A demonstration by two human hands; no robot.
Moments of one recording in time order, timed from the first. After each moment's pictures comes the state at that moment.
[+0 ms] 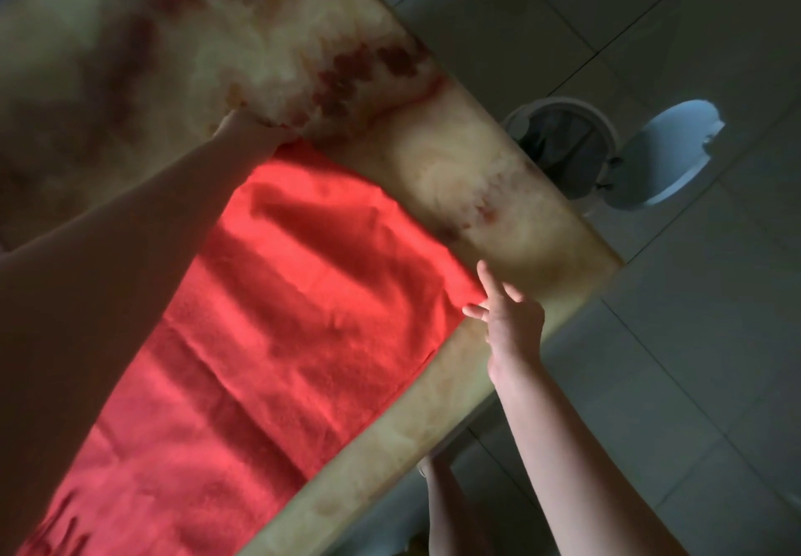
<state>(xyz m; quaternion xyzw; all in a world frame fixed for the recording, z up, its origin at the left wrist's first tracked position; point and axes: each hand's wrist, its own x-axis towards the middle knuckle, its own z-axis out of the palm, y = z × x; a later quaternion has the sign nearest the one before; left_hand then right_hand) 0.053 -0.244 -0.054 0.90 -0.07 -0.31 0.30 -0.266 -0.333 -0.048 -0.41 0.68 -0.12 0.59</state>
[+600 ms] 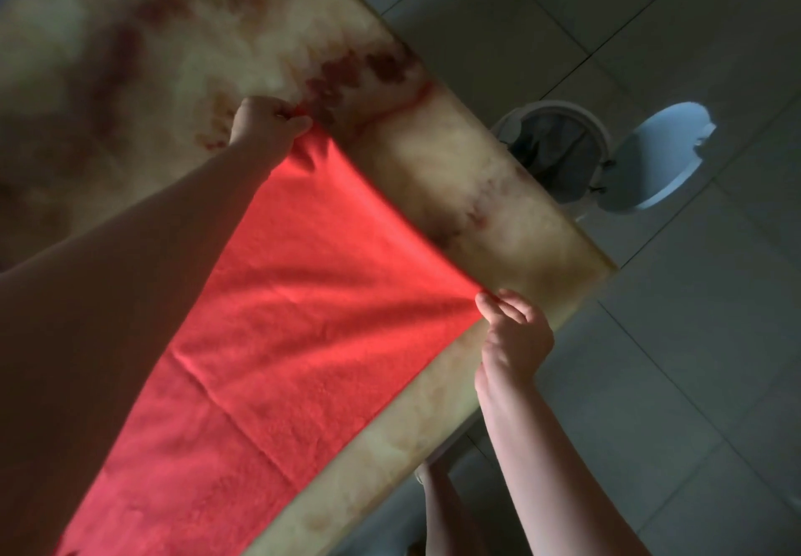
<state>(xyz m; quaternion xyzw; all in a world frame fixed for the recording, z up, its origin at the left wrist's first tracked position) 0.049 -0.278 -0.072 0.90 -0.13 -0.22 0.34 -0.272 -0.332 -0.055 -0.34 0.71 -0.26 0.56</state>
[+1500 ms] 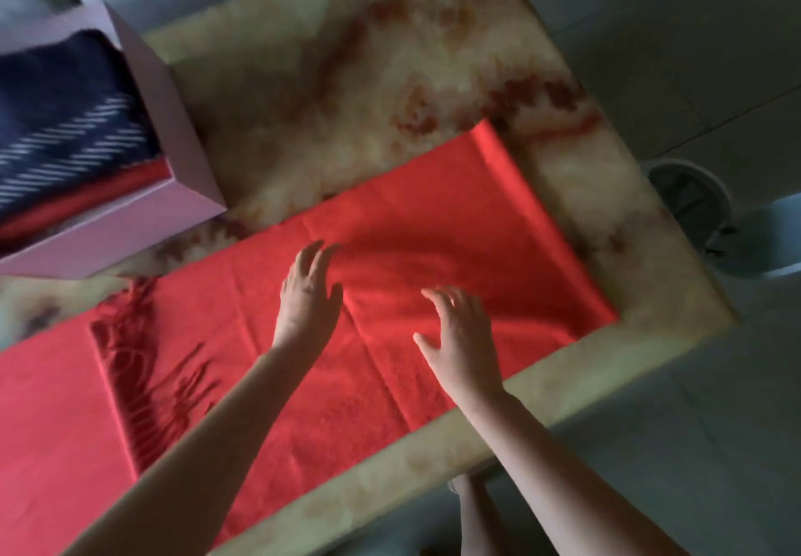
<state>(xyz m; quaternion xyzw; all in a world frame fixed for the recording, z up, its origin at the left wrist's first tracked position) -0.099 -0.010 -0.068 0.94 -0.16 -0.15 0.28 -0.225 -0.178 -0.060 -0.94 0.19 0.01 0.29</state>
